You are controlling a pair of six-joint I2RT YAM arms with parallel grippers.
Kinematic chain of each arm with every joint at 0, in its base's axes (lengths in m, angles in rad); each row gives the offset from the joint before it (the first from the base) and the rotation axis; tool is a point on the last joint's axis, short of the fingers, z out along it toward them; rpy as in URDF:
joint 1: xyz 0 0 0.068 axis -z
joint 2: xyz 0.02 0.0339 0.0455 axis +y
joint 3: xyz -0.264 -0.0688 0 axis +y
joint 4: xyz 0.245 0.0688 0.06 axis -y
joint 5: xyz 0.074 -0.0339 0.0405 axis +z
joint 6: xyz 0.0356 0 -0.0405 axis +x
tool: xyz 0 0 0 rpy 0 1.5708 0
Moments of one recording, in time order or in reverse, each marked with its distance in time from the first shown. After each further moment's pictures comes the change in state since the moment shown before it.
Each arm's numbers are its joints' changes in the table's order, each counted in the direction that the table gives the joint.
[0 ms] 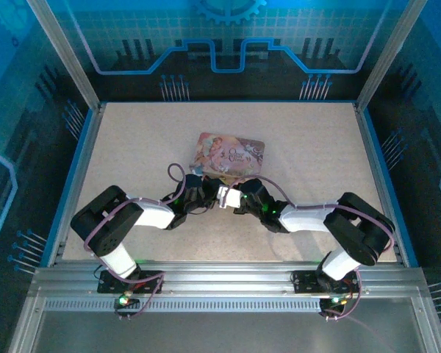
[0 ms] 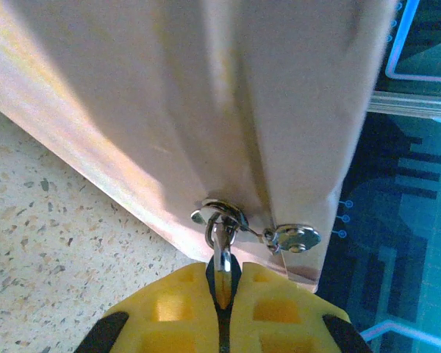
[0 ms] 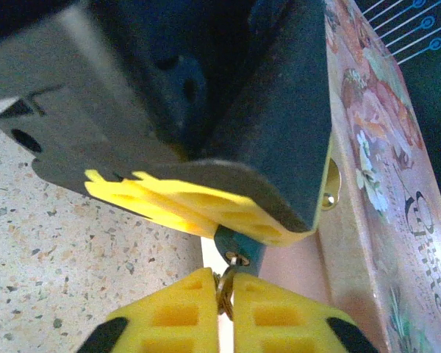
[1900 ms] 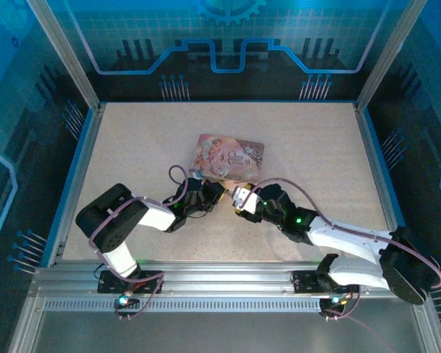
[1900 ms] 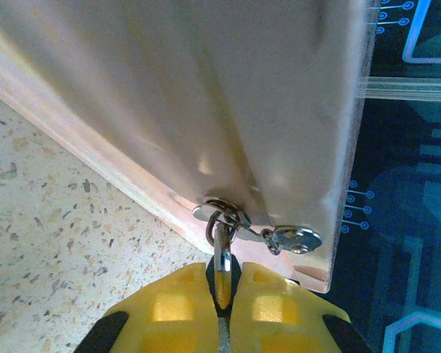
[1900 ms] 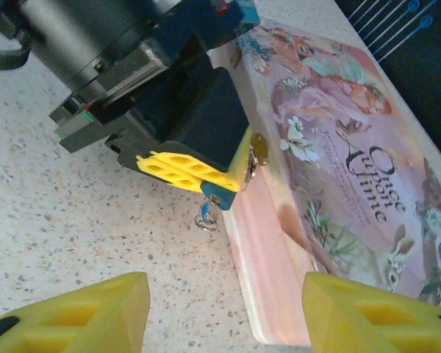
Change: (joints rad) left arm 0.003 0.042 0.033 0.055 -0.004 0.061; right arm -0.031 -0.396 0.098 -0.280 0.062 0.206
